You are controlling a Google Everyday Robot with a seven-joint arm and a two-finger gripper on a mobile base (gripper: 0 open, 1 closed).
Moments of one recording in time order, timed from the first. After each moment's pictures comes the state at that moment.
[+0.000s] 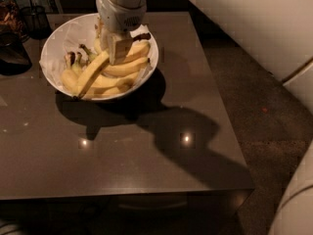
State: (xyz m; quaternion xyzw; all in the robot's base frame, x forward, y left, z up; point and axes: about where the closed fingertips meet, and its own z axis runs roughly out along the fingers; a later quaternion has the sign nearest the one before) arm 0.602 0.101 0.961 -0.86 0.44 -0.05 0.24
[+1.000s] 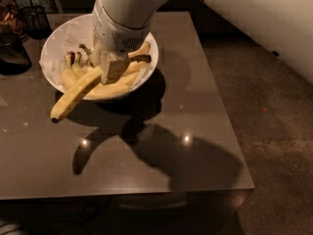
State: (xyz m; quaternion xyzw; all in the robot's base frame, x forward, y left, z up) arm 0.522 0.109 0.968 -0.84 0.47 -0.01 0.28
